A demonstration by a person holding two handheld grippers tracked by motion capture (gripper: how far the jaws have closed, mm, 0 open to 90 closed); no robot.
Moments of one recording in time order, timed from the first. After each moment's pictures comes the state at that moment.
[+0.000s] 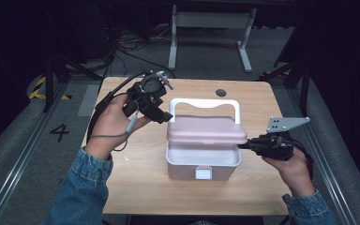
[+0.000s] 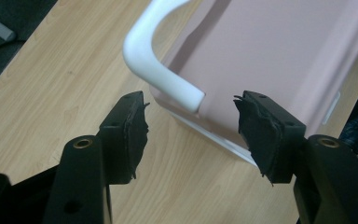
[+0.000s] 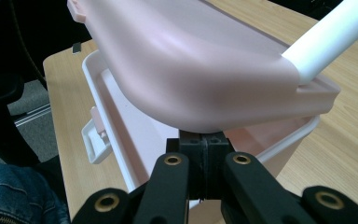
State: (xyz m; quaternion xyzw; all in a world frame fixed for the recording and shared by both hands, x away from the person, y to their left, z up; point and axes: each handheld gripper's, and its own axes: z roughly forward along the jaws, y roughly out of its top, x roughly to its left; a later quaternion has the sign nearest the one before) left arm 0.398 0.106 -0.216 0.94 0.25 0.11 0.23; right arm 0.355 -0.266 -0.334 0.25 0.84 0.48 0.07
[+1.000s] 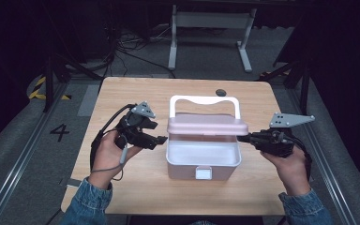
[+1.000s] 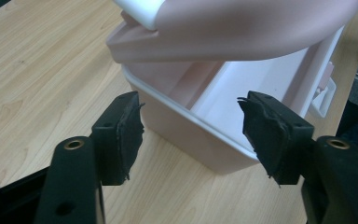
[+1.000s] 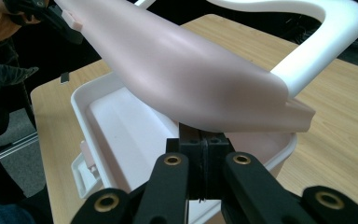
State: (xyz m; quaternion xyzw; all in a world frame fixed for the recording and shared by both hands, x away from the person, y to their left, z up) left arm 0.375 0.138 -0.301 0.90 0.27 0.07 0.35; right arm 0.357 -0.265 -0.326 0.28 0.81 0.51 0.09
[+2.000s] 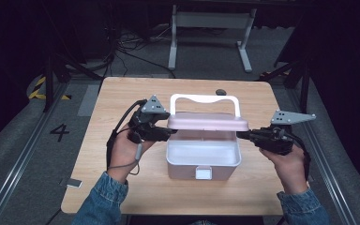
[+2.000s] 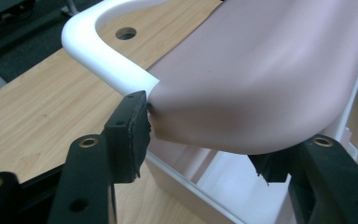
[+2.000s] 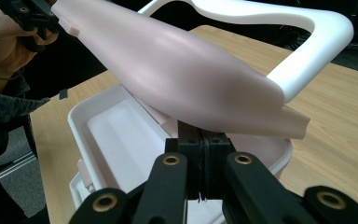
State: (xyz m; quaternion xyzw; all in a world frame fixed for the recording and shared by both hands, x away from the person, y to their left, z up) left arm 0.380 0.111 -0.299 0.86 0.27 0.14 0.41; right arm 0.361 -0.265 -0.325 0.30 0.79 0.53 0.09
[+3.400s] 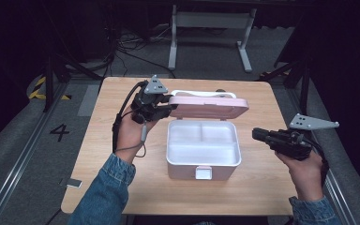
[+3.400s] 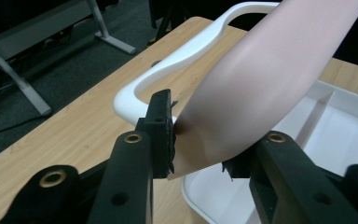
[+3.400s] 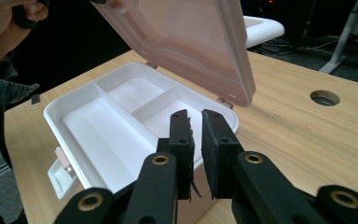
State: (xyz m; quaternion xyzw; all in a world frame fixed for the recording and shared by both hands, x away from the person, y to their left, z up) left arm 0.415 0.105 -0.271 0.84 0.28 0.20 0.42; right arm 0.343 -0.302 -0.322 0.34 0.77 0.52 0.14
